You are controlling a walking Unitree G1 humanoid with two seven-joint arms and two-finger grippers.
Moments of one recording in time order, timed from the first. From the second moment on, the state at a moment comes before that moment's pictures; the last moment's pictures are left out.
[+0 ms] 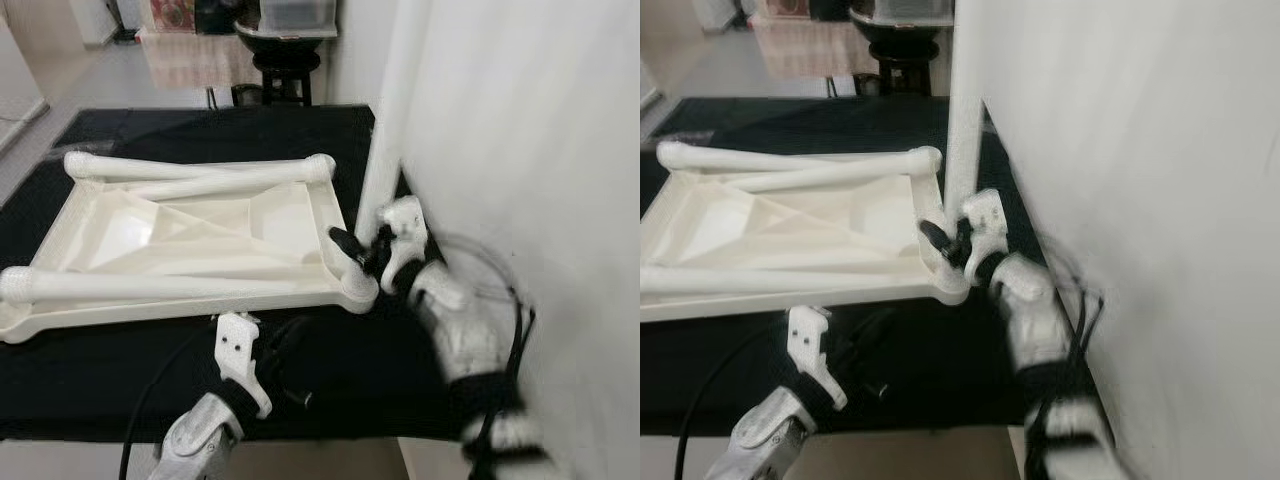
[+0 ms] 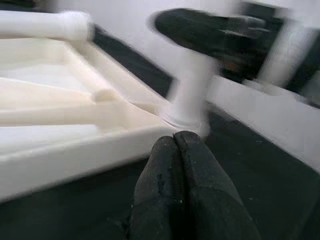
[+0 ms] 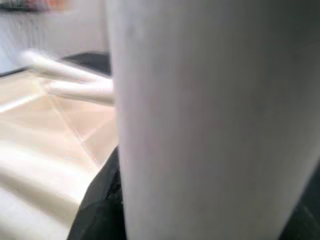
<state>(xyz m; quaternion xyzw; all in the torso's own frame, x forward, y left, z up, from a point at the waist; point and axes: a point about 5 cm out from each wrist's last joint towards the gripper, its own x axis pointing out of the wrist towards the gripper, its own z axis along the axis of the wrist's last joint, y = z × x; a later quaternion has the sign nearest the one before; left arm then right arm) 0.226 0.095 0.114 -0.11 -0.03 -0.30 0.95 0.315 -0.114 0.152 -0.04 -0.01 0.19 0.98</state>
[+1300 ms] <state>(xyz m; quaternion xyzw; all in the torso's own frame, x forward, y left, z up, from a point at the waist) 0.230 0.092 0.112 -0.11 -0.03 -0.30 0.95 0.369 -0.140 0.174 -0.08 0.06 0.52 0.85</state>
